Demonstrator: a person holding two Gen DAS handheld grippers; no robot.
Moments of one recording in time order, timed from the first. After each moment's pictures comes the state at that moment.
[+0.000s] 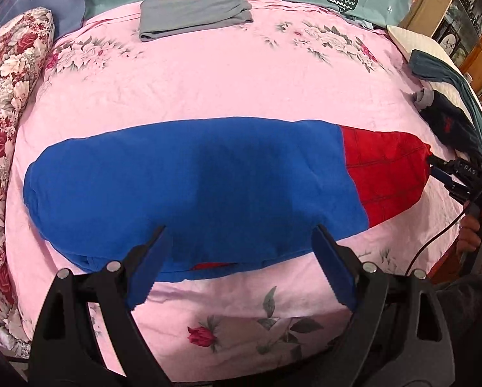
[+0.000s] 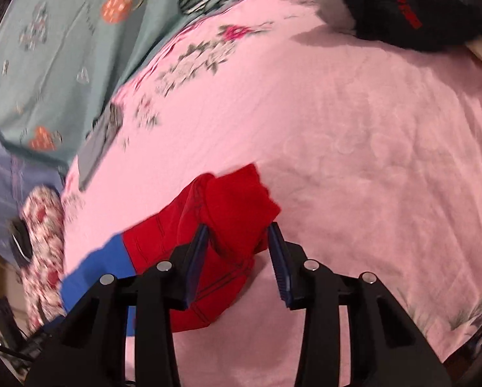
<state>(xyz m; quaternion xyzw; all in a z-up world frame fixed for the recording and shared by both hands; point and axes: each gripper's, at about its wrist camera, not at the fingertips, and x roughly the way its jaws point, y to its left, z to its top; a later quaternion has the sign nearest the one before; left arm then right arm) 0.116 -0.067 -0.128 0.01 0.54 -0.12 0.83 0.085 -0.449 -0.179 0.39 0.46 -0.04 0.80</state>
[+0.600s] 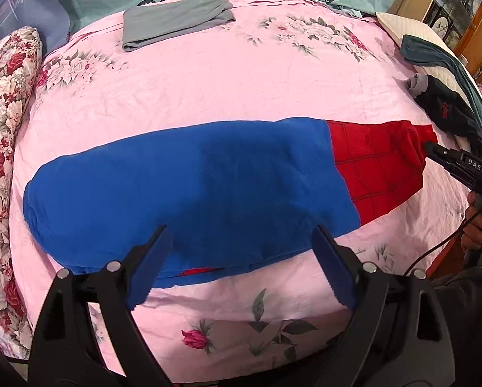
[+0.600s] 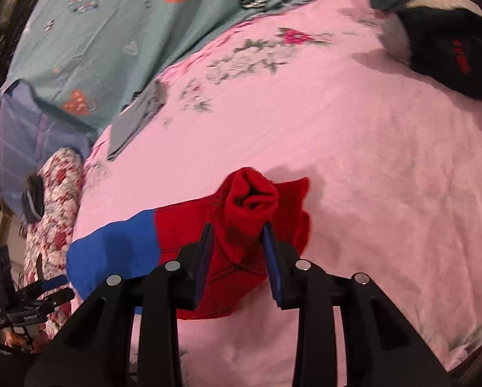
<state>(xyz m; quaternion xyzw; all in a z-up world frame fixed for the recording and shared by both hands) 0.118 -0.088 -0.124 0.05 0.55 -0.14 0.83 0.096 -0.419 -0.157 0.29 0.47 0.03 0.84</state>
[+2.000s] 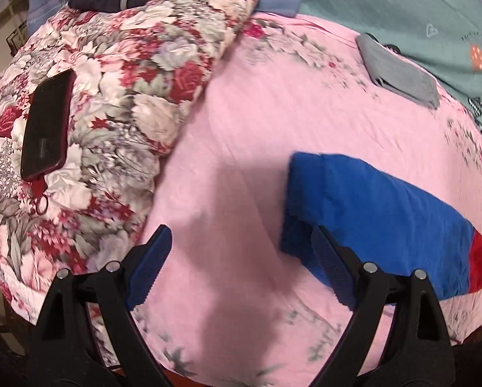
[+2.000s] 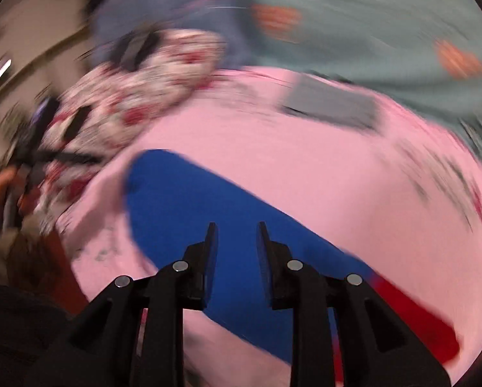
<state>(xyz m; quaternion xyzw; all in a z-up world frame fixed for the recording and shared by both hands) 0.128 0.241 -0.120 -0.09 0.51 0.12 0.85 0.105 -0.021 -0.063 -0.13 0.38 0.38 0.83</state>
